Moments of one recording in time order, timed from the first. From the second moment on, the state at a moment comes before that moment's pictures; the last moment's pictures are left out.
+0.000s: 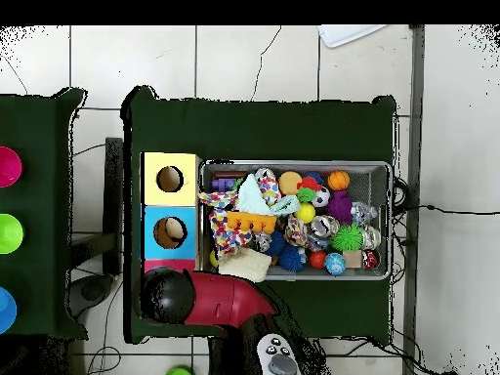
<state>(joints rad) -0.15 -0.87 0.21 2.16 0.19 0.46 1.41</state>
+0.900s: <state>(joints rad) -0.13 -0.86 0.14 2.15 0.15 0.43 1.41</state>
